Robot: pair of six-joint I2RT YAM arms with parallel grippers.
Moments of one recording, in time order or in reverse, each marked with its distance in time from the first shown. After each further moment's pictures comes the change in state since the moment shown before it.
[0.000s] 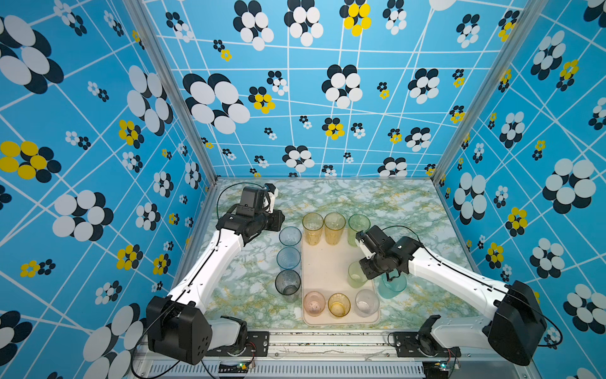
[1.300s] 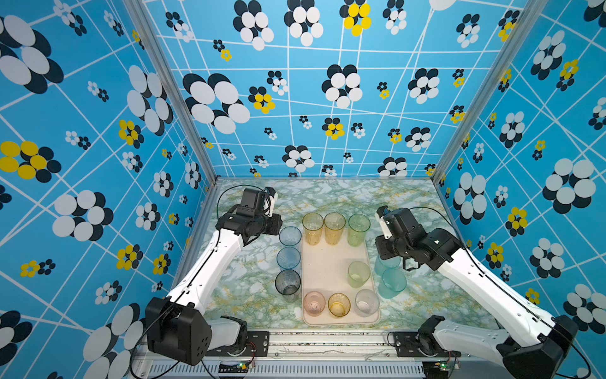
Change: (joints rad) left arm -0.012 -0.005 0.011 -0.115 -0.030 0.018; right arm -0.120 -0.179 0.210 -0.112 0.134 0.000
